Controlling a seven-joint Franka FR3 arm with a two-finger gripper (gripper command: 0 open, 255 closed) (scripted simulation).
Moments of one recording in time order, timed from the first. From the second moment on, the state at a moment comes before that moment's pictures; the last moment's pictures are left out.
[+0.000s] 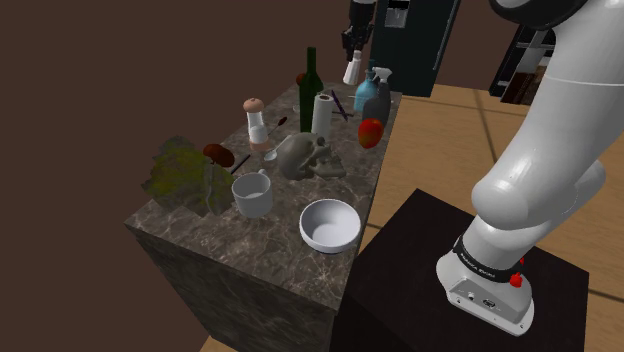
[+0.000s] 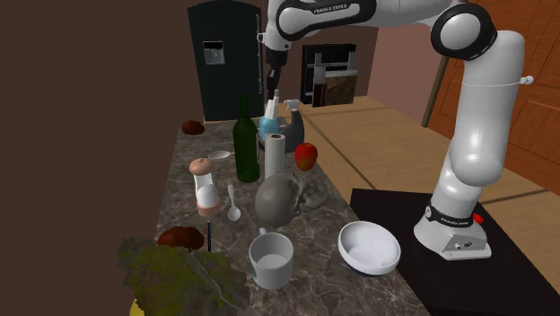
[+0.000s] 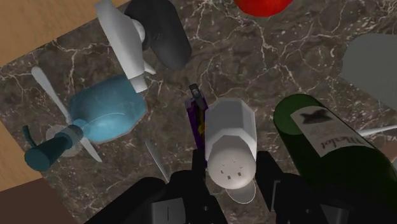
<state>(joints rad) -0.42 0.16 0.03 -1.57 -0.03 1.90 -0.34</state>
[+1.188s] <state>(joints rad) -0.42 0.18 0.03 -1.79 -0.04 2.14 -0.34</state>
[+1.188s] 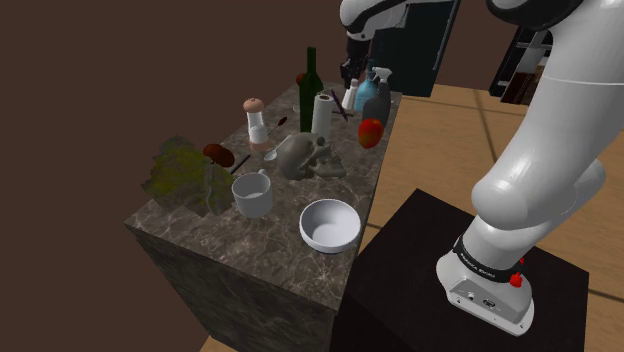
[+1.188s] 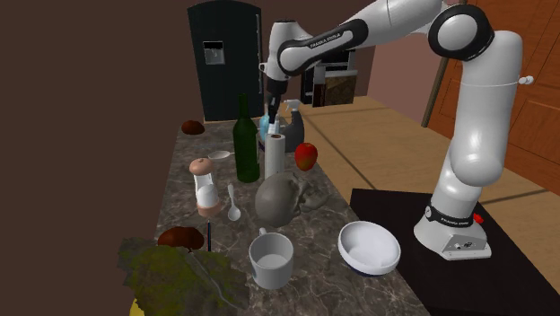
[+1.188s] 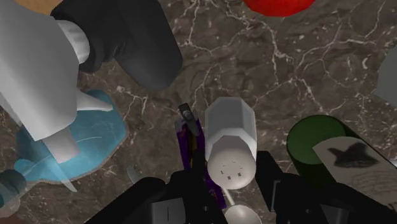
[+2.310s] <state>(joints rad) -0.42 0.26 0.03 -1.91 -0.05 2.35 -0.32</state>
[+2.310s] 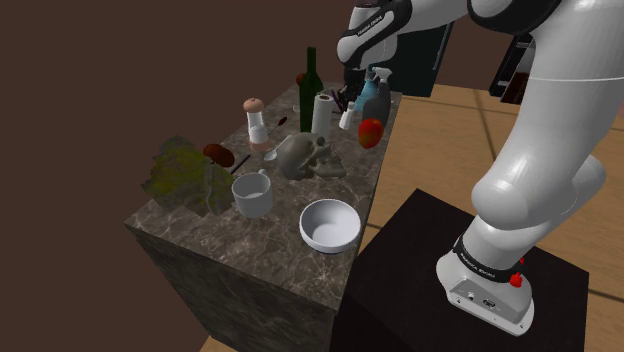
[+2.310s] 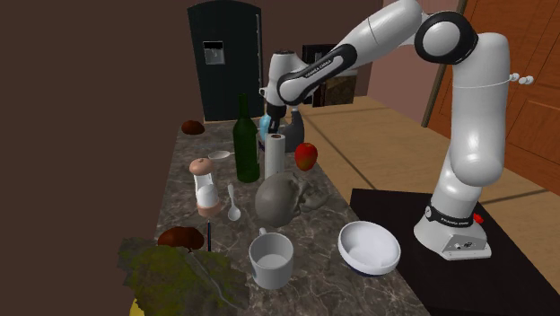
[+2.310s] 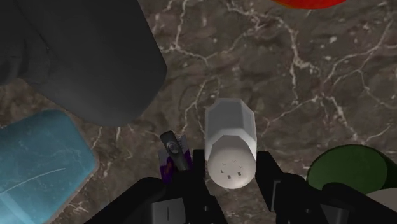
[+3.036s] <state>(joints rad) -0.42 0.26 0.03 -1.92 -0.05 2.36 -0.32</state>
